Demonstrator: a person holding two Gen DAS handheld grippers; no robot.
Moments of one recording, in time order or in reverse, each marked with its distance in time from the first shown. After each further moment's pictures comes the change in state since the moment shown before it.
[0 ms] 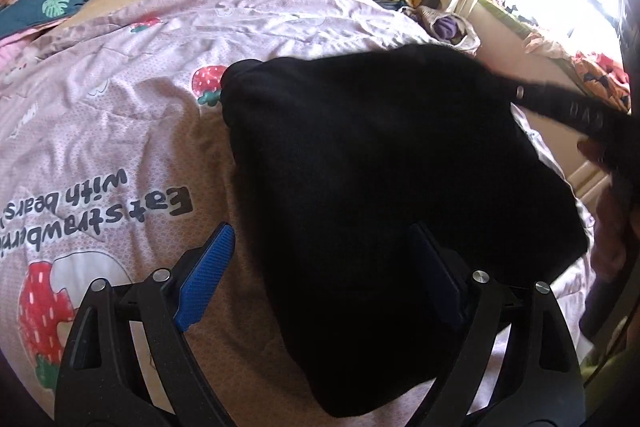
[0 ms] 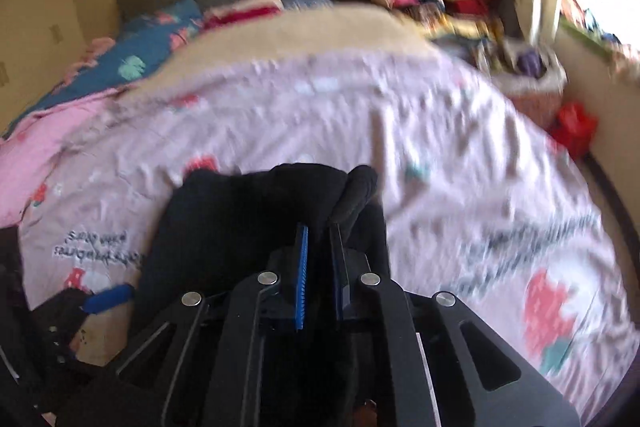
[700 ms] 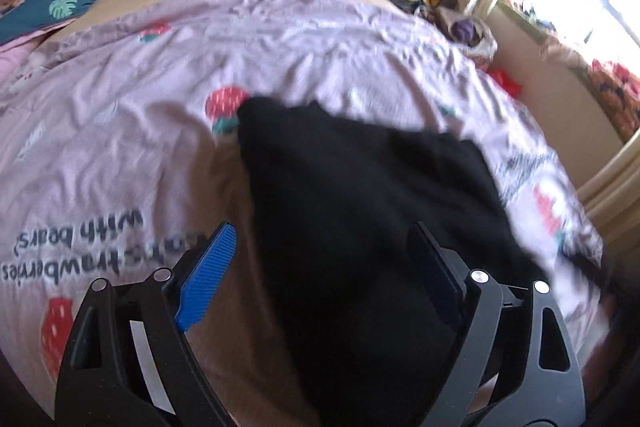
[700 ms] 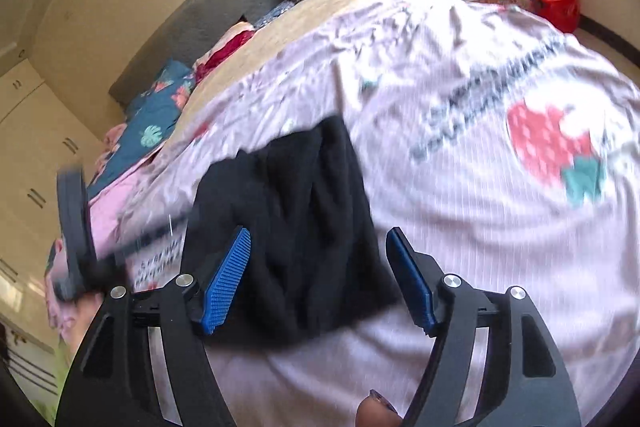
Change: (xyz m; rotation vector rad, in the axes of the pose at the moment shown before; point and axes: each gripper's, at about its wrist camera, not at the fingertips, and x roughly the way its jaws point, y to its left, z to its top) left arm 0.012 0.005 0.031 -0.006 0.040 0.069; right arm -0.055 -0.056 -0.083 0.471 0.056 0.190
